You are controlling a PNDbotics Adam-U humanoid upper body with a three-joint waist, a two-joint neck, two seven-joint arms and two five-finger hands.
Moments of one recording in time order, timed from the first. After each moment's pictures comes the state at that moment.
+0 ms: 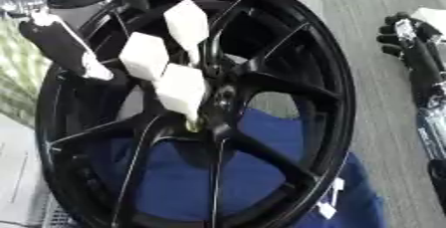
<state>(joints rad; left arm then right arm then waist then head) -1.20 0.69 -0.64 -1.71 -0.53 0.28 -0.63 -0.35 -0.53 -0.13 -1.66 -0.23 0.11 -0.18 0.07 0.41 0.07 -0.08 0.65</state>
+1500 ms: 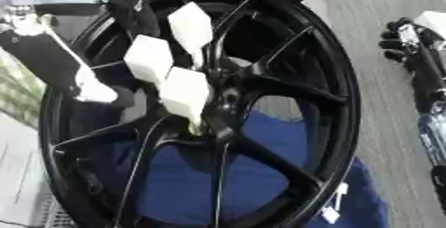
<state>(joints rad) -1.23 0.73 -0.64 -1.87 -0.37 0.42 -0.78 -0.35 -0.53 -0.14 -1.67 -0.23 0.11 -0.18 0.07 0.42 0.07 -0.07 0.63</state>
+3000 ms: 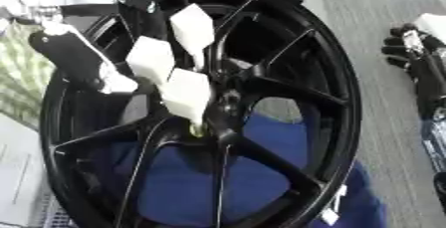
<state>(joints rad) -1.22 0.69 -0.64 -1.80 -0.39 0.42 -0.75 -0.34 -0.52 -0.14 -1.66 -0.23 0.11 -0.17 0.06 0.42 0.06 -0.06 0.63</state>
